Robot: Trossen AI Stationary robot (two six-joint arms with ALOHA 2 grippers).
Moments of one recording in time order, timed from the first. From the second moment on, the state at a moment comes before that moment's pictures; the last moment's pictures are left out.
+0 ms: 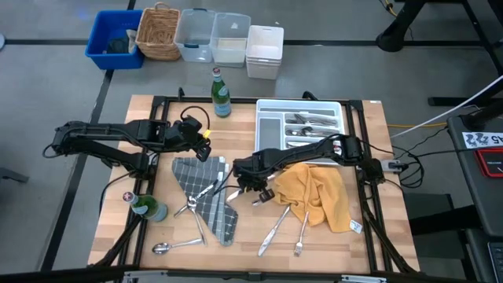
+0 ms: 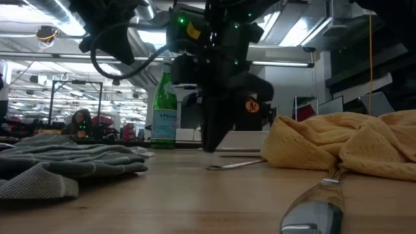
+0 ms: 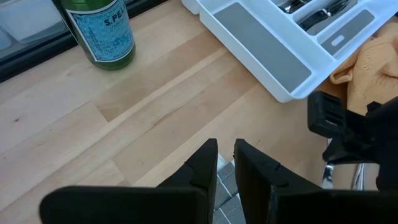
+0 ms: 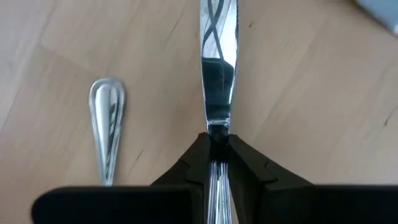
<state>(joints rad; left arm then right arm) 0.05 1.03 0.94 -0.80 -0.43 -0.71 0.07 2.20 1.71 -0.83 -0.13 -0.43</state>
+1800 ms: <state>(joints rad) 0.05 1.03 0.94 -0.80 -0.43 -0.68 -0.16 2.17 2.03 -1.57 0.08 -0.23</state>
